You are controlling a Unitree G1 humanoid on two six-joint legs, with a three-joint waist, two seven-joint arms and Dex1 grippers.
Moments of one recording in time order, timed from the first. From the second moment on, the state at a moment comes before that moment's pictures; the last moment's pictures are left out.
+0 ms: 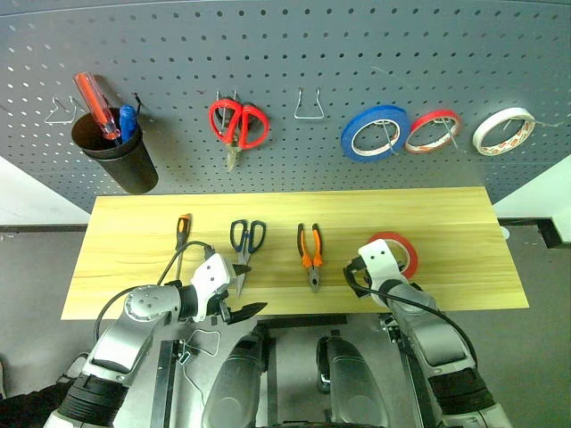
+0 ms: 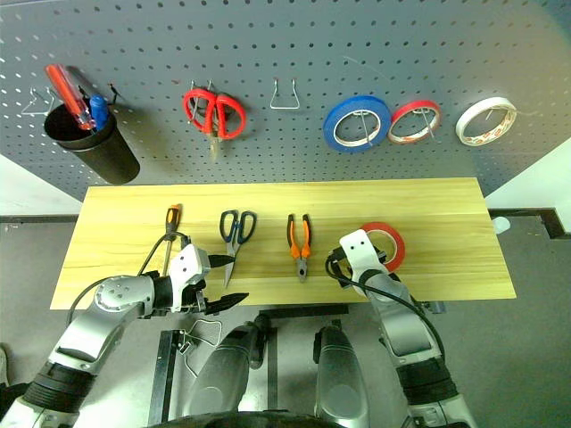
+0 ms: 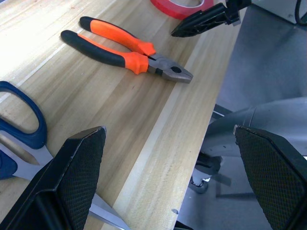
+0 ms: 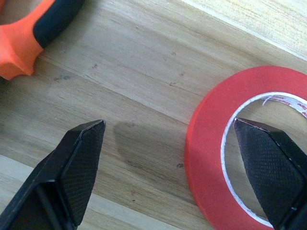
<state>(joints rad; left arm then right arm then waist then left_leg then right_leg) -0.04 0.58 -0.14 -0.17 -0.21 0.24 -0.94 -0.11 -0.31 0.14 -0.10 -0.07 0.63 0.20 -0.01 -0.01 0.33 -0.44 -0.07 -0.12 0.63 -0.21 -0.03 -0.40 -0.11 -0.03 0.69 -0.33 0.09</state>
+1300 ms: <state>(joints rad) -0.03 0.59 -0.14 -0.21 -0.23 0.26 -0.92 -0.17 -0.36 0.11 -0.15 -0.03 0.91 0.33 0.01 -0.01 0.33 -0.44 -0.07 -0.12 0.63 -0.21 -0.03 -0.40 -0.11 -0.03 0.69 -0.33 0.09</state>
